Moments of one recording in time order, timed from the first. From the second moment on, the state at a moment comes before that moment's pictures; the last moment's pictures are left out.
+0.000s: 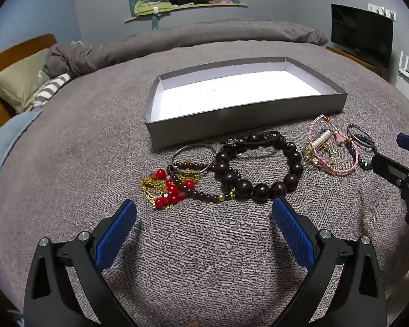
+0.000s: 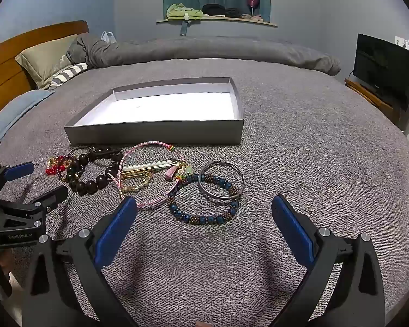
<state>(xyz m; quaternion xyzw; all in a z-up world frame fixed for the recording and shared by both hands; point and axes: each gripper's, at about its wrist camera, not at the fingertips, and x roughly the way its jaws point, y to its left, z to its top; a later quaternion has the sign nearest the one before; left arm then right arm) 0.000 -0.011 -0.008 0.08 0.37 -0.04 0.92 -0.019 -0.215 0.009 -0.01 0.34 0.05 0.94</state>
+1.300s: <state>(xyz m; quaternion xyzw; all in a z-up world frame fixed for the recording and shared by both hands) -0.002 -0.009 -0.005 0.07 0.38 -0.06 0.92 -0.013 -0.218 0.005 0.00 0.35 0.05 0.94</state>
